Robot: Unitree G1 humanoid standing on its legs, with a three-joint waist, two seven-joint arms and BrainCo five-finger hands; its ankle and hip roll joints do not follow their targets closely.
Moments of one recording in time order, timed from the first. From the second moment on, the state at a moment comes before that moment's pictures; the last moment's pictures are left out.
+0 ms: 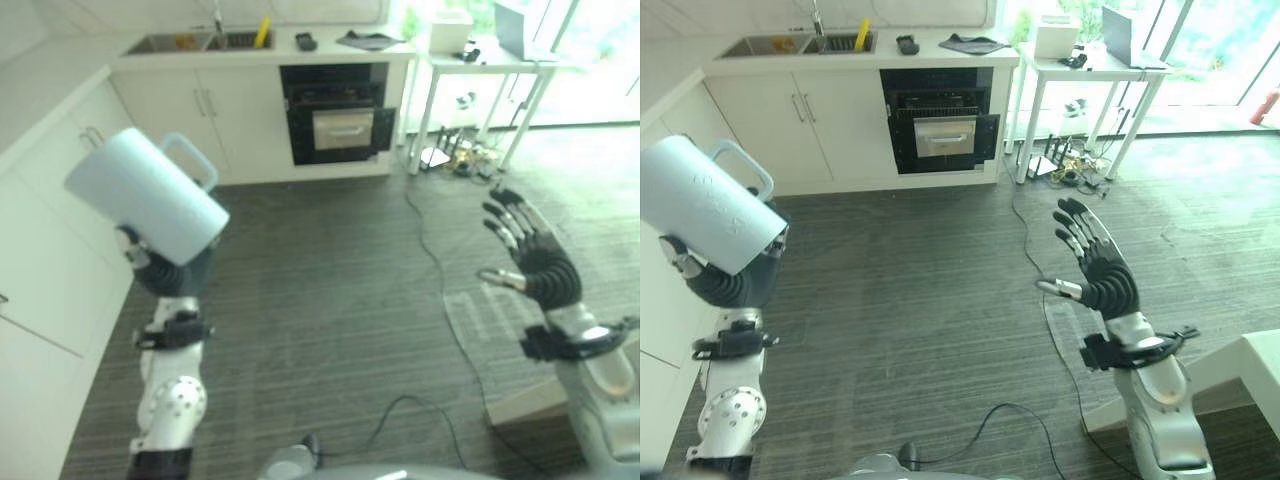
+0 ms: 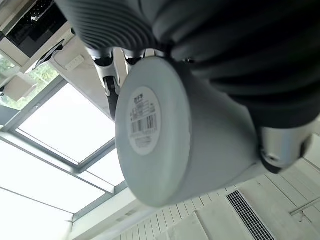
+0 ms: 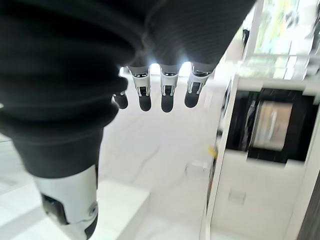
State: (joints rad) left arm 0.02 0.30 0.11 -0.27 -1.20 -0.19 -0.35; right arm 0.10 -0.46 -0.05 -0.40 0.39 -0.19 0.19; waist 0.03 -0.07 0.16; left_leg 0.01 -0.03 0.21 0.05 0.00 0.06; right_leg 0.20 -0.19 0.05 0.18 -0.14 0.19
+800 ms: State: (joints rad) left arm 0.03 0.33 0.04 -0.31 -1.15 -0.15 -0.28; right arm 0.04 -0.51 -0.07 -0.37 0.37 -0.22 0.15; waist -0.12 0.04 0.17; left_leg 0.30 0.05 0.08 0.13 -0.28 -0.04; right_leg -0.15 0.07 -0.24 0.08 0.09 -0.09
